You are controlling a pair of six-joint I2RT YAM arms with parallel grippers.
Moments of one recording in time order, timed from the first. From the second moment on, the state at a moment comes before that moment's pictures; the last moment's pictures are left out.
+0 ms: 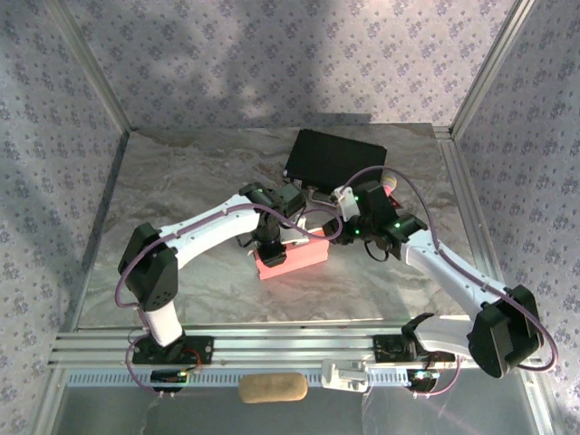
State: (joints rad) left arm -0.88 1.76 1.47 -1.22 0.02 0.36; right arm 0.53 1.22 0.89 -0.48 -0.22 0.08
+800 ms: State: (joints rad) left arm -0.86 1.75 1.47 -1.20 0.02 0.35; right arm 0.57 1.23 0.90 -0.52 -0.19 0.06
